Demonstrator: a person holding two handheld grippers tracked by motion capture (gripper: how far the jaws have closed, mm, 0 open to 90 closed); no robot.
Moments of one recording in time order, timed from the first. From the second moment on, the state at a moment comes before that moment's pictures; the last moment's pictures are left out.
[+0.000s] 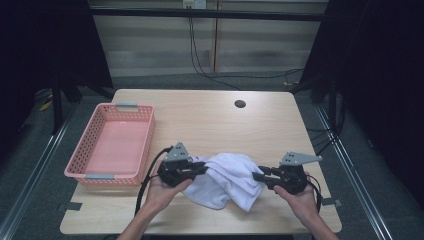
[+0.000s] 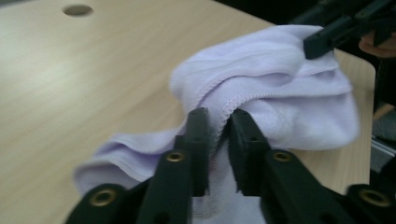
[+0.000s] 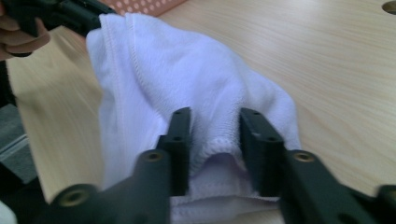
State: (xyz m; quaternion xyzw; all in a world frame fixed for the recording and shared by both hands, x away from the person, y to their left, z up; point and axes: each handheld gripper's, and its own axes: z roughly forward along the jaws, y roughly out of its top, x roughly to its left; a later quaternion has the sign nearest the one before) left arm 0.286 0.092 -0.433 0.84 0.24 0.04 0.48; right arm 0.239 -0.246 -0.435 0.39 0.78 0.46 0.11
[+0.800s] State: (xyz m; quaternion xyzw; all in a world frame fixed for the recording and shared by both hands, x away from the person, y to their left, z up) left arm 0.277 0.075 -0.429 0.82 0.21 0.03 0.53; right arm 0.274 -0.194 -0.443 0.33 0.82 0.47 0.10
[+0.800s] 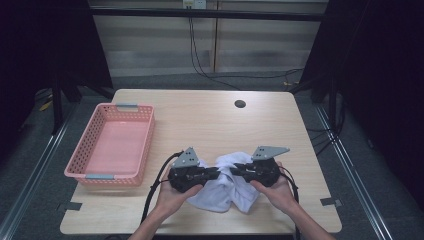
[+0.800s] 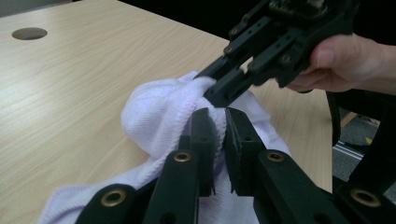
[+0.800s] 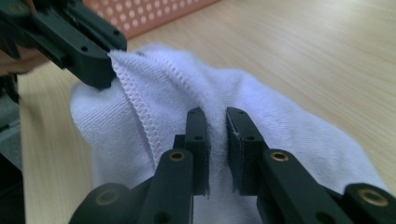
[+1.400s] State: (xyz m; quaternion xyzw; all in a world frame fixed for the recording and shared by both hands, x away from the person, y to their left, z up) left arm 0.293 0.108 -0.373 0.77 0.22 0.07 0.59; right arm 0.319 -0.265 -0.386 0.41 0.73 0.51 0.18
